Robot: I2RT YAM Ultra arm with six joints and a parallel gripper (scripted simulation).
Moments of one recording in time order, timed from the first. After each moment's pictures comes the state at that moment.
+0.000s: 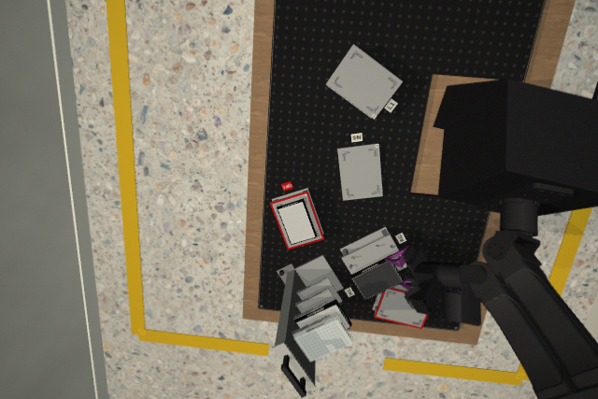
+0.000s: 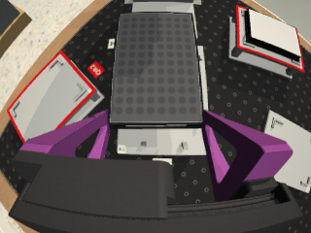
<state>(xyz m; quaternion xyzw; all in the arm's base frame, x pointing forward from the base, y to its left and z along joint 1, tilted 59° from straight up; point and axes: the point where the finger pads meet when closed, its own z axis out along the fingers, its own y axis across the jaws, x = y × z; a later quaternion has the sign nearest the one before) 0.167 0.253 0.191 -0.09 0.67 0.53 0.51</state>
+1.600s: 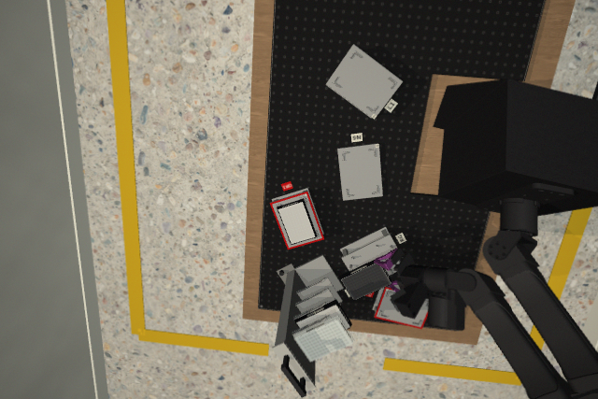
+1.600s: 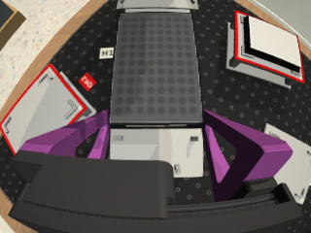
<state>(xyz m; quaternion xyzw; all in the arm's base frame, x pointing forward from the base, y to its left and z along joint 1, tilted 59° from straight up) 0.196 0.260 0.202 -0.09 0.68 0.52 0.50</state>
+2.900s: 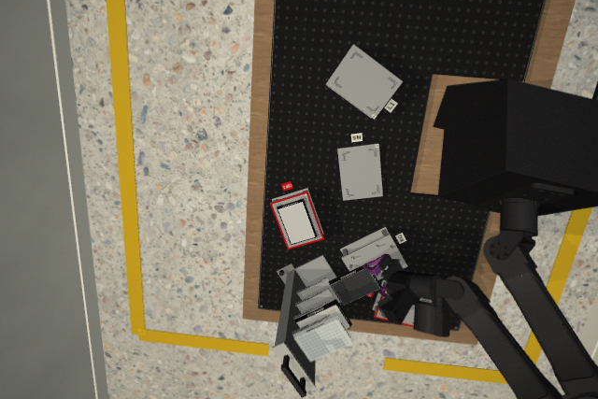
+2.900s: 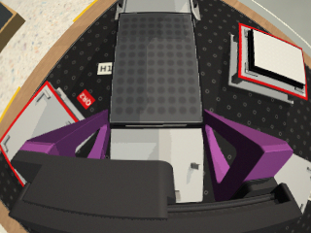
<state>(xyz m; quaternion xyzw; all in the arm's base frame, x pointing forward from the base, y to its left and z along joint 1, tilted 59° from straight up) 0.222 0.269 0.223 -0.09 0.68 0.52 0.50</state>
